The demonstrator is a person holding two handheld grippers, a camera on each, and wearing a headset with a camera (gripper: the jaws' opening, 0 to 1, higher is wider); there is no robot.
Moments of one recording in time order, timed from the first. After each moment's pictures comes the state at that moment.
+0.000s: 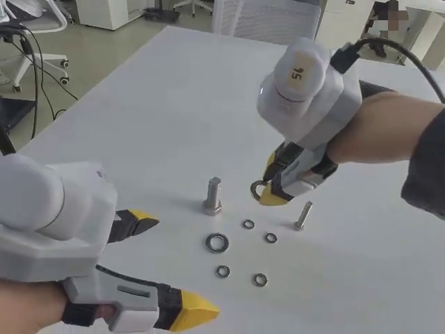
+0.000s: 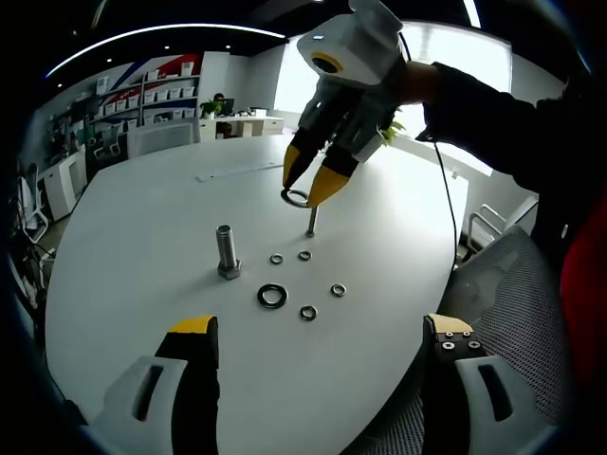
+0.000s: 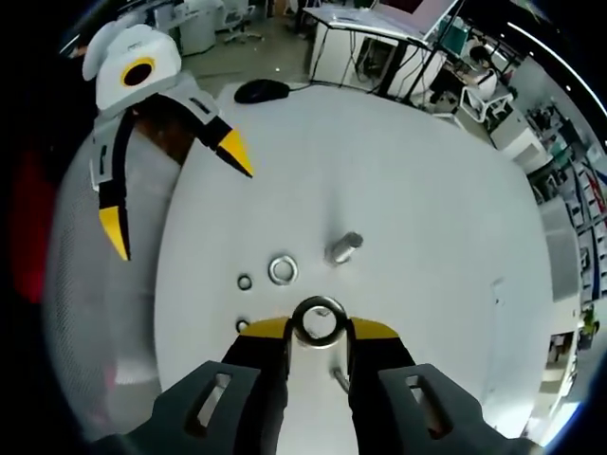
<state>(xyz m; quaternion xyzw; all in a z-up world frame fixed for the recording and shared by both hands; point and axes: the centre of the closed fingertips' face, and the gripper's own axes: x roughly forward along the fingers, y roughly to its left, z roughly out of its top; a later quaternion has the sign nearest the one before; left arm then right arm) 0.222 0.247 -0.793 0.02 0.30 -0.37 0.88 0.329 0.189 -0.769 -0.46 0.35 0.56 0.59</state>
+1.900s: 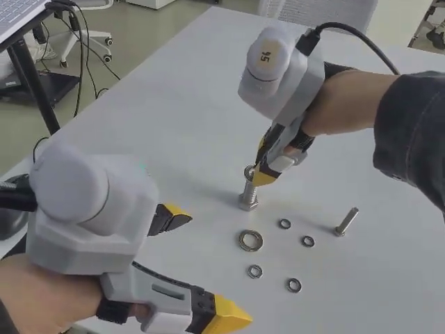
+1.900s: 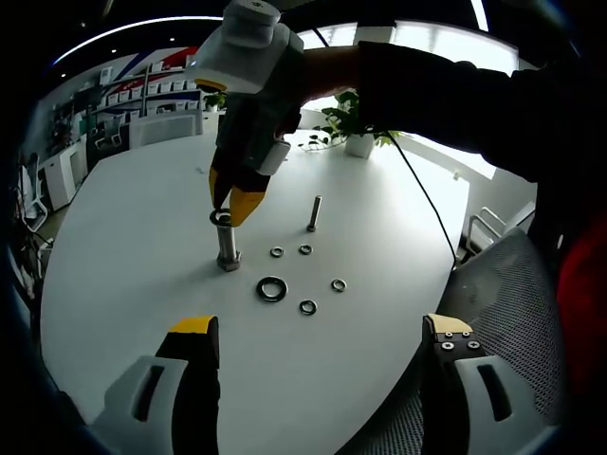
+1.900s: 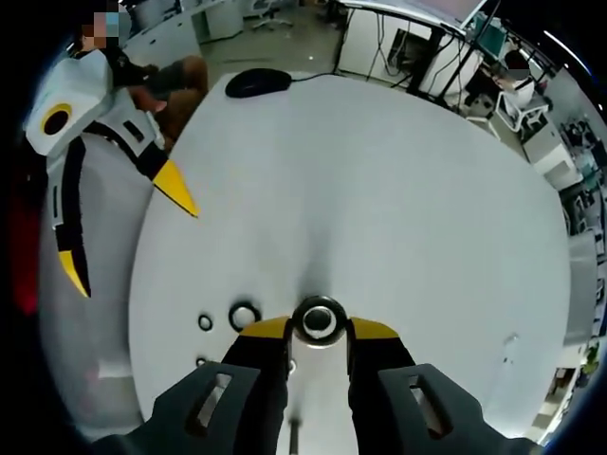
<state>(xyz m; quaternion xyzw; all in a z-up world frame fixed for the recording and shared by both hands) 0.212 0.249 -0.800 0.01 0.31 -0.37 0.88 0.353 0.257 -0.811 -0.48 0.36 0.60 0.53</state>
